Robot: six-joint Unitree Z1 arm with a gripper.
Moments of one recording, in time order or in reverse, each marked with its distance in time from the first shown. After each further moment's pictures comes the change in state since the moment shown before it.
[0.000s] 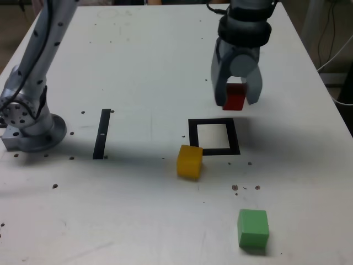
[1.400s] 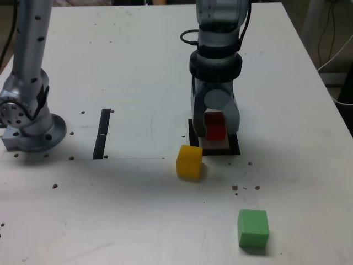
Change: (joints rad) arm -0.088 -0.153 0.463 -0.399 -0.016 -0.128
